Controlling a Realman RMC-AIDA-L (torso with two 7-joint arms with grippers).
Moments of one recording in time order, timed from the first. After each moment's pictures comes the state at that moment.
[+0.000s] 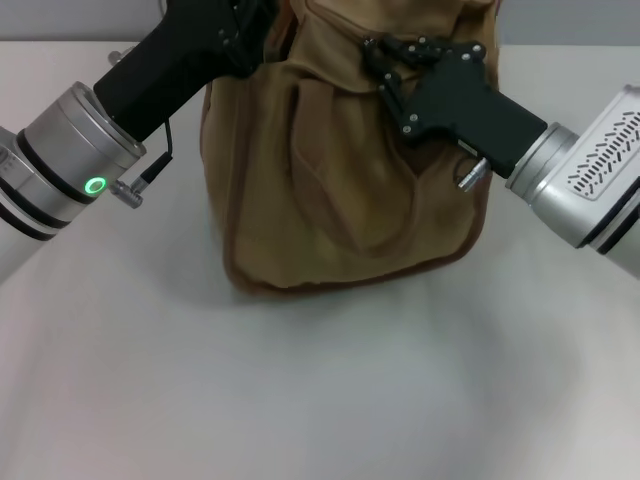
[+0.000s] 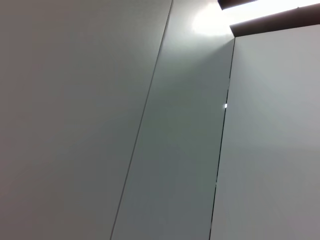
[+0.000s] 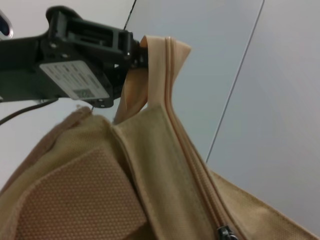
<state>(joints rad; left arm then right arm) -0.70 -2.08 0.47 0.08 1.46 1.69 -0.87 0.80 2.09 -0.62 0.12 -1.31 -1.28 0.05</state>
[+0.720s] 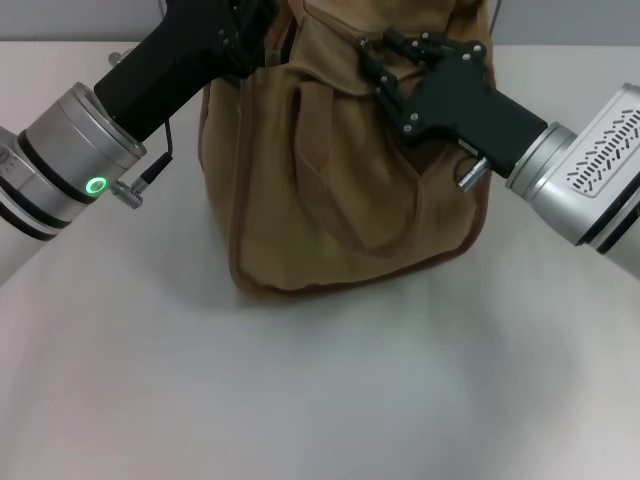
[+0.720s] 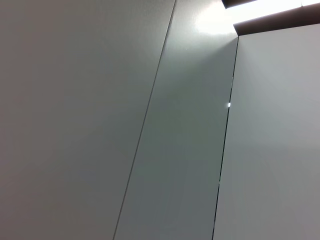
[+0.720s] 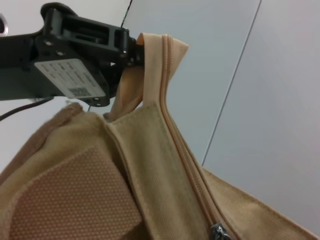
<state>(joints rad) -0.70 -2.08 0.47 0.08 1.46 1.68 -0.87 0.80 2.09 -0.61 0.12 -1.31 -1.28 0.05</state>
